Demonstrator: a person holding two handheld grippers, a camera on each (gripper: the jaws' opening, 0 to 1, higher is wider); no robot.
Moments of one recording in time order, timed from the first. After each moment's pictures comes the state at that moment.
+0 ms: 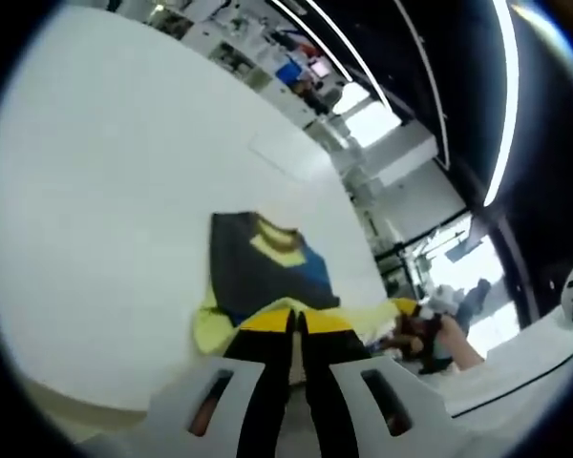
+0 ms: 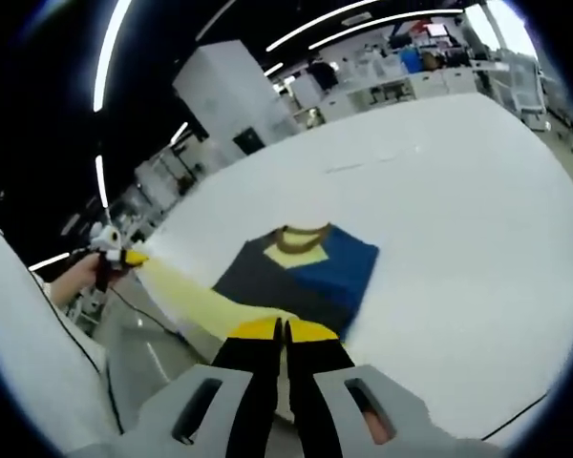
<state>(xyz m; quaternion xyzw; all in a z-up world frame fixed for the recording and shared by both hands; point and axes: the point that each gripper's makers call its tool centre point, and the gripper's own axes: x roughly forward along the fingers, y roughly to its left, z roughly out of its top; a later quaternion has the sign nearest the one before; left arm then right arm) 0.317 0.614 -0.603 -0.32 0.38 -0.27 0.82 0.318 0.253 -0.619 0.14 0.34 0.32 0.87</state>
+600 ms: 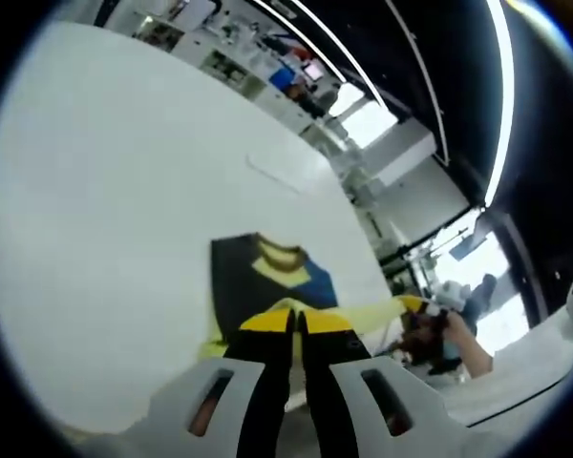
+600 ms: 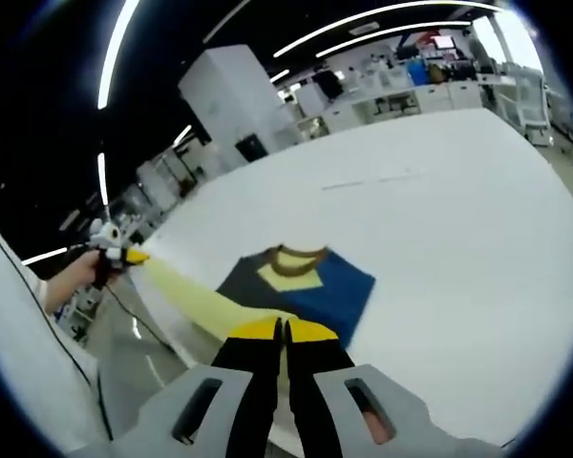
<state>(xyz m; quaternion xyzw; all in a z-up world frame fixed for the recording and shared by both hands) 0.357 0.620 -0.602 -0.30 0.37 -0.28 0.83 0.350 0.259 -0.608 0.13 0.32 0.33 0.88</state>
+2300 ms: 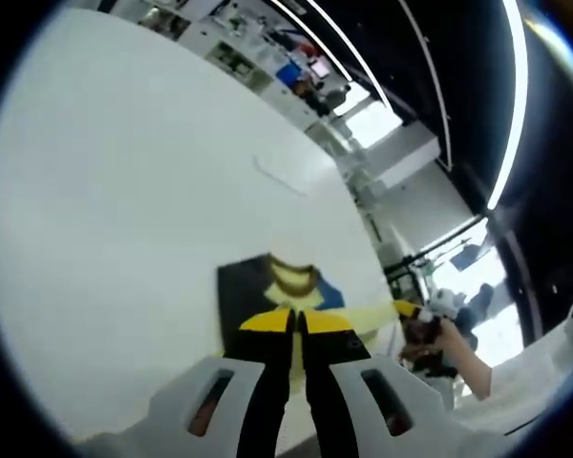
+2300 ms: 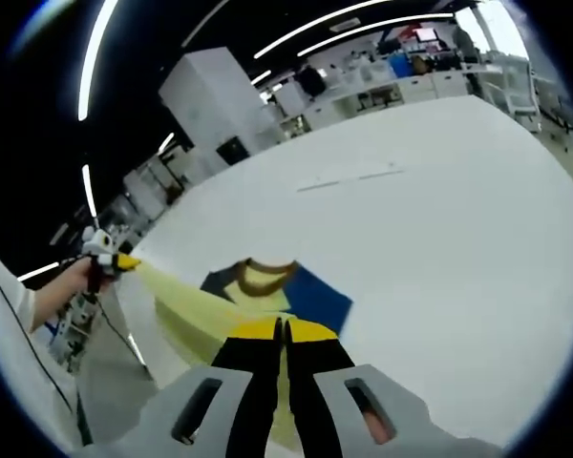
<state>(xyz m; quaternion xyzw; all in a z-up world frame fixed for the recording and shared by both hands) 0.422 0.613 -0.628 -0.32 0.39 -0.28 0.82 0.415 0.249 -0.643 0.15 0.33 0.29 0.88</state>
